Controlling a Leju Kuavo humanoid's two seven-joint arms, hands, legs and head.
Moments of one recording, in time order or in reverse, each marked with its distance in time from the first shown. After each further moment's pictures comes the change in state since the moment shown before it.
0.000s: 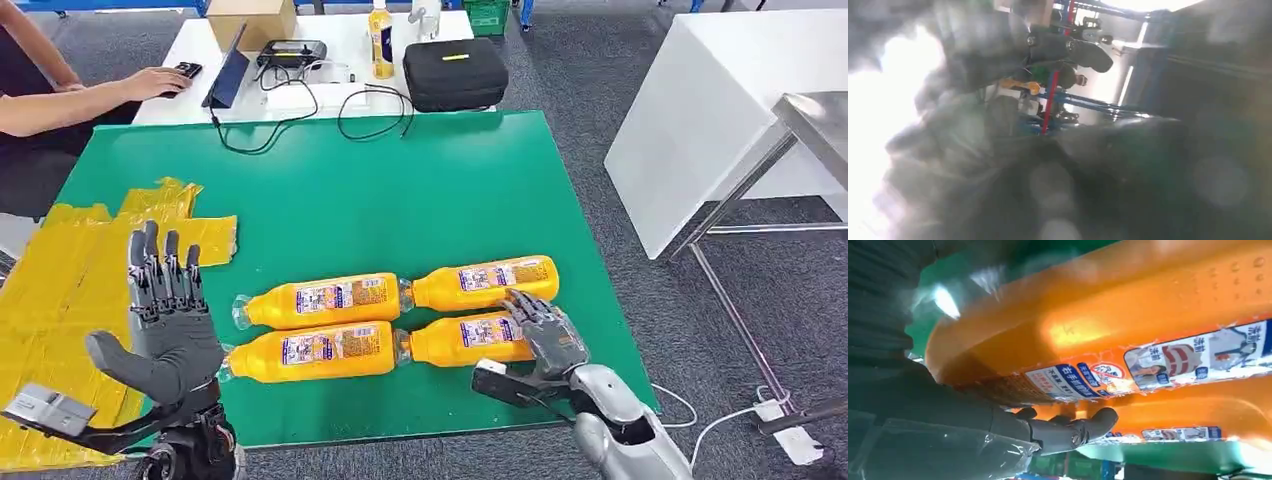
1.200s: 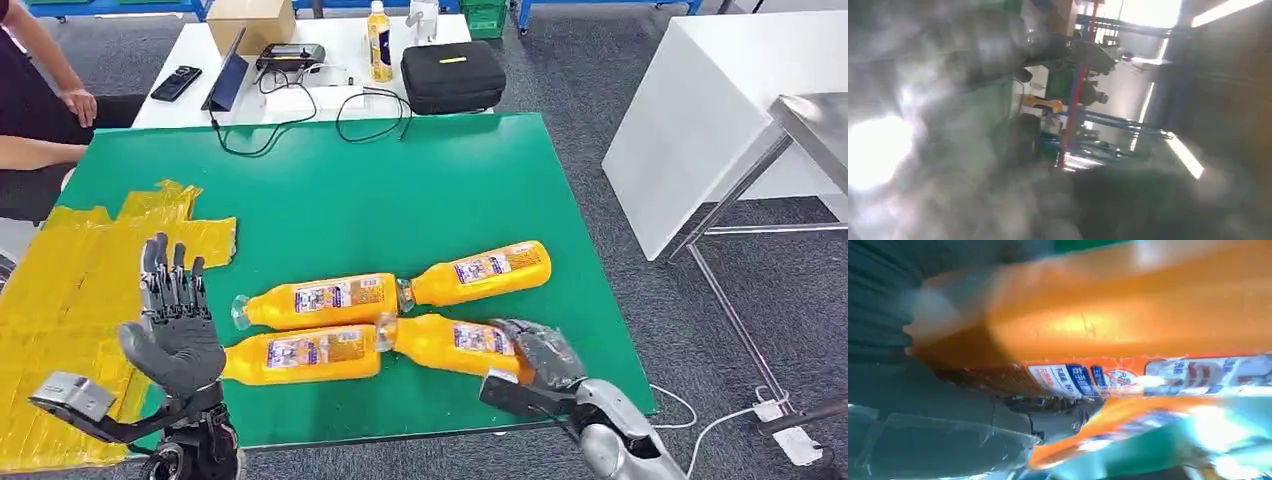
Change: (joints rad) left arm -0.003 -0.008 0.038 0.074 -0.037 0.048 0.017; right arm 0.103 0.000 0.005 -0.110 -0.383 -0.066 -0.161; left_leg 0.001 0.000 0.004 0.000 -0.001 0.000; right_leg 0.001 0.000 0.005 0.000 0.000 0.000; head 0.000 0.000
